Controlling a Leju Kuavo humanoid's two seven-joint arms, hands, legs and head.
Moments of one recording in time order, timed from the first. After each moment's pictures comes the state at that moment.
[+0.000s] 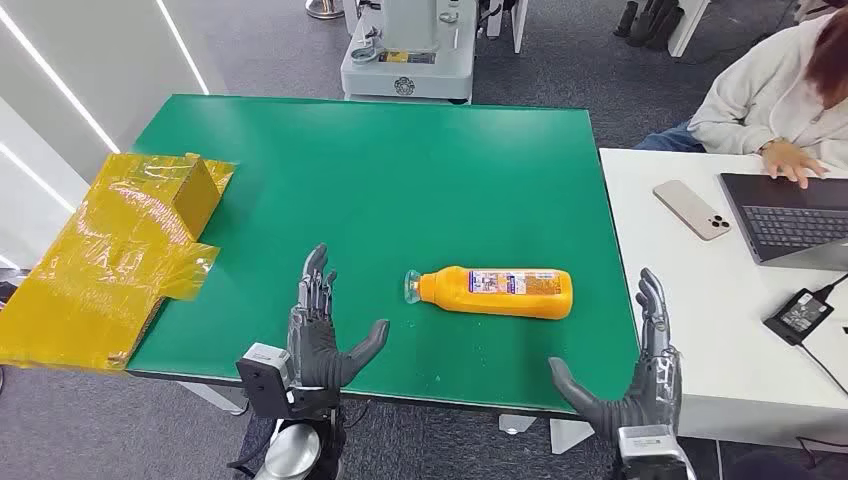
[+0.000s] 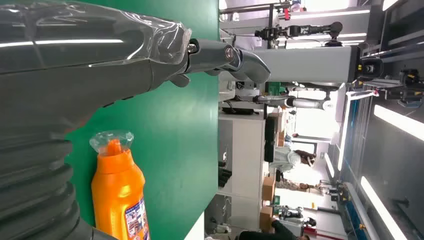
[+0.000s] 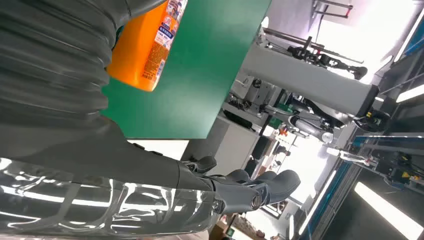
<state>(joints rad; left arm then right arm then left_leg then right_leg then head) -0.05 -0.21 -0.28 -1.28 -0.17 0.28 -0.57 0.16 0.14 0.26 -1.70 0.31 -0.10 -0.57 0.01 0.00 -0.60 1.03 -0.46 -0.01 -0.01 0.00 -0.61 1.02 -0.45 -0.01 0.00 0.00</state>
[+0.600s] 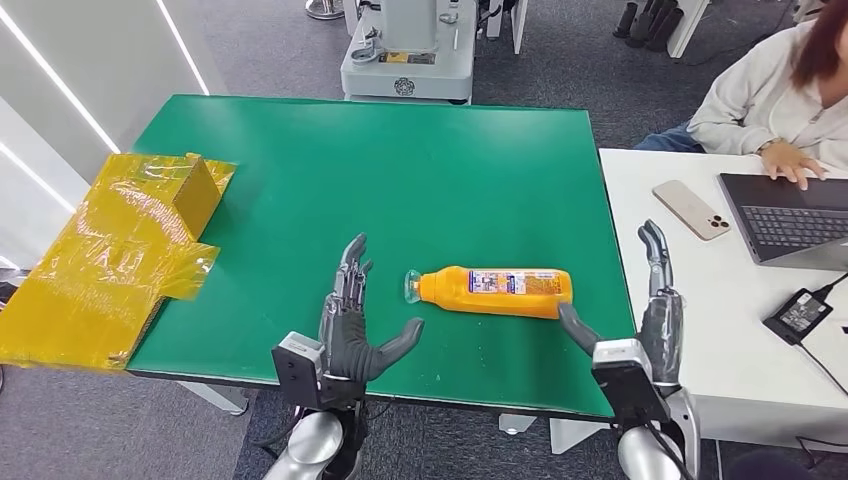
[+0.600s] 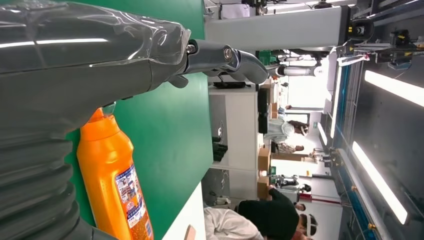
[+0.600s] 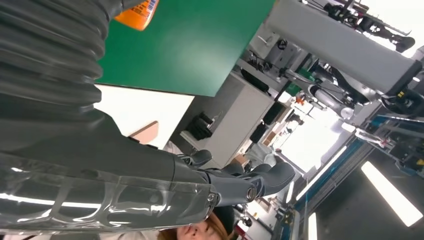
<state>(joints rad) -0.12 -0.24 -0.34 -1.19 -0.18 0.24 -0.58 -0.07 0.09 0.23 -1.52 0.45 -0.17 -0.44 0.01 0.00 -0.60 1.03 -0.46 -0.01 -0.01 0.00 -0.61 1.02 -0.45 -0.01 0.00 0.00</state>
